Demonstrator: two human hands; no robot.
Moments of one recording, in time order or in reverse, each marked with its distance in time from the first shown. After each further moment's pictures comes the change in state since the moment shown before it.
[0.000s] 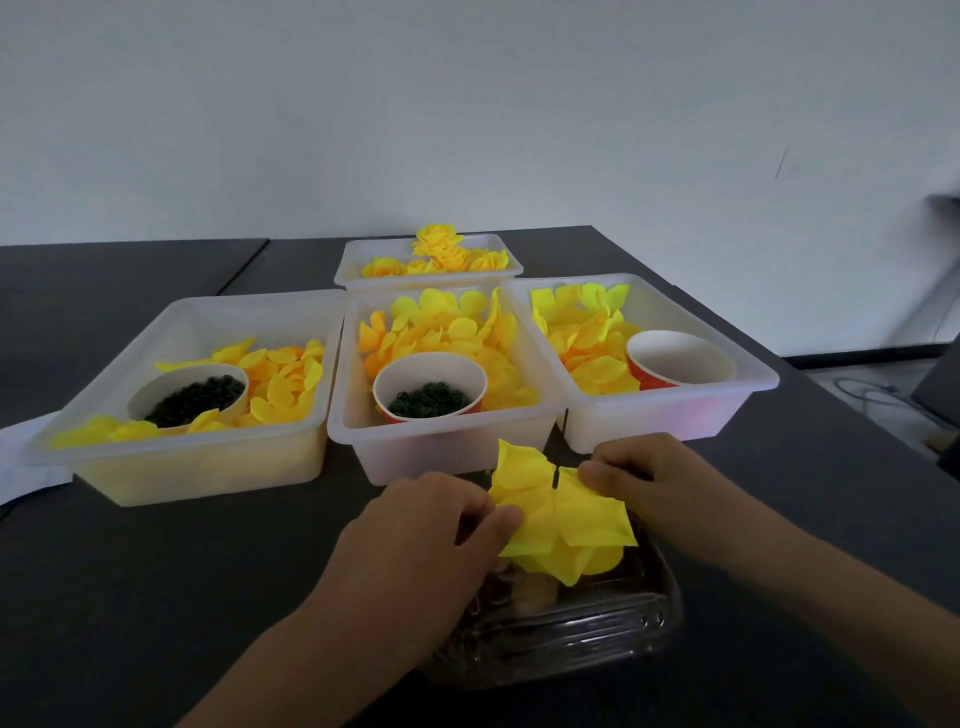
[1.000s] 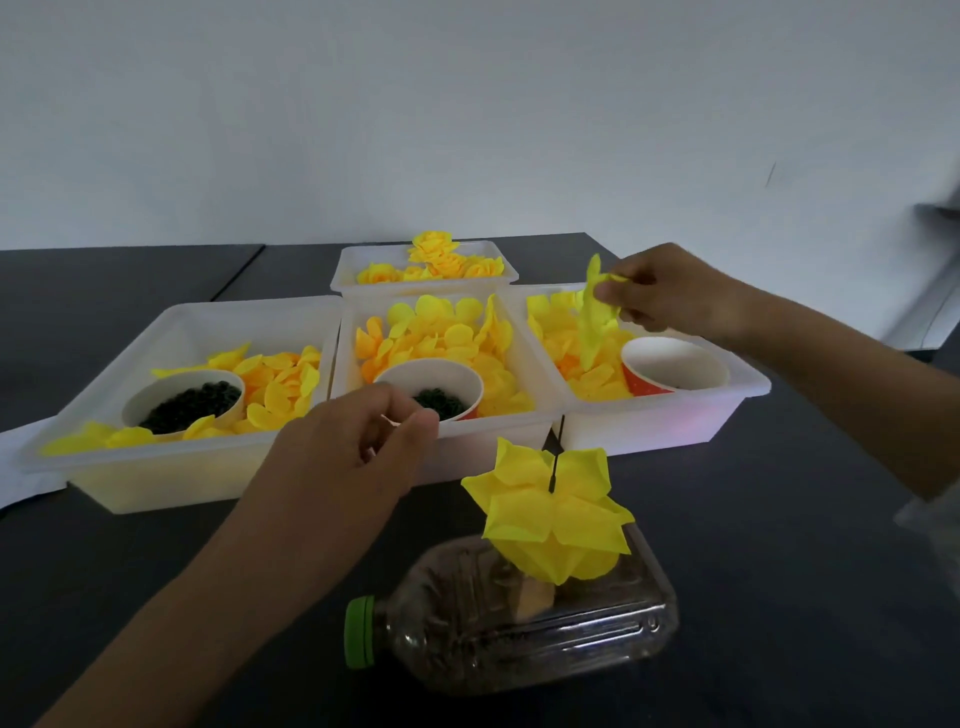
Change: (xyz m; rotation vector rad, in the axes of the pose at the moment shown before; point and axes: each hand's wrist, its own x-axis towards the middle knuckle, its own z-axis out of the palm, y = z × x) left_hand 0.006 -0.009 -0.048 -0.151 0.318 -0.026; right_hand 0.104 -0.031 -0.108 -0.138 0.183 -0.117
